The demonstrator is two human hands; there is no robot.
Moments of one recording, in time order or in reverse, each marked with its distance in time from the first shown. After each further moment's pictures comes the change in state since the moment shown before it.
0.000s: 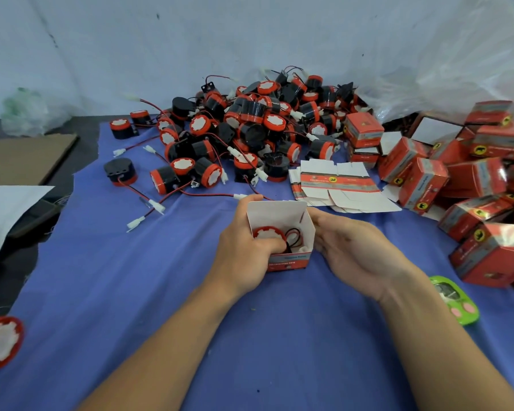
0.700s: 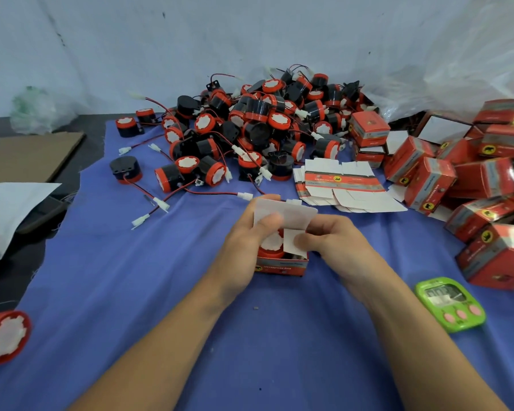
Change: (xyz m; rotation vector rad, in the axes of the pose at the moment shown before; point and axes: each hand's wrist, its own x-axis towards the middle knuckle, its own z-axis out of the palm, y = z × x) left_hand -0.006 0.001 -0.004 -0.350 -0.126 -0.038; right_hand 0.009 0.010 0.018 -0.320 0.261 0.000
